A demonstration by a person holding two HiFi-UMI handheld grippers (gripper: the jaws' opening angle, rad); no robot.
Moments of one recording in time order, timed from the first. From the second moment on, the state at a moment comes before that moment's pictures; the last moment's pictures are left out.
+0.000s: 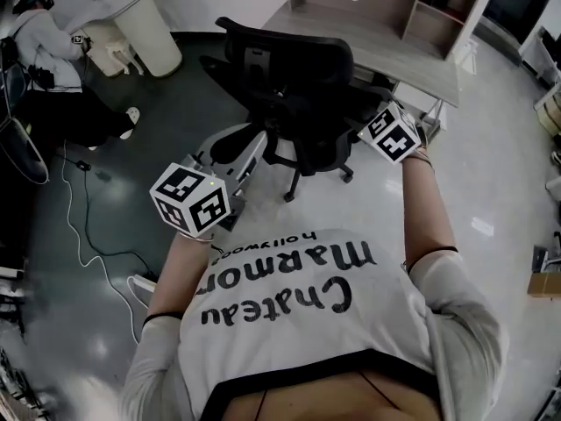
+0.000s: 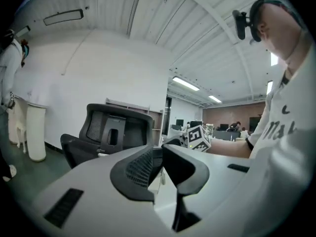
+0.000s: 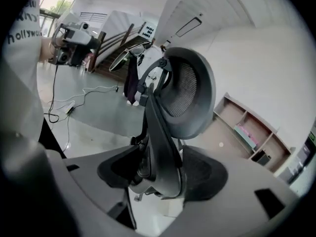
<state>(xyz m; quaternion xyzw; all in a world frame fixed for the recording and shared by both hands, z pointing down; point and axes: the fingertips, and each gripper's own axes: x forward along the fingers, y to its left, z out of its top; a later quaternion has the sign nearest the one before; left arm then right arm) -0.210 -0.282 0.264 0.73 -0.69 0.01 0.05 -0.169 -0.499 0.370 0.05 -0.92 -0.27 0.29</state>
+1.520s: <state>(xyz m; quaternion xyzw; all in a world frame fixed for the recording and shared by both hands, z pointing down) -0.131 -0.099 0.277 0.65 -0.75 -0.09 0.05 0.017 -0.263 0.280 0.22 -0.97 0.11 -0.08</state>
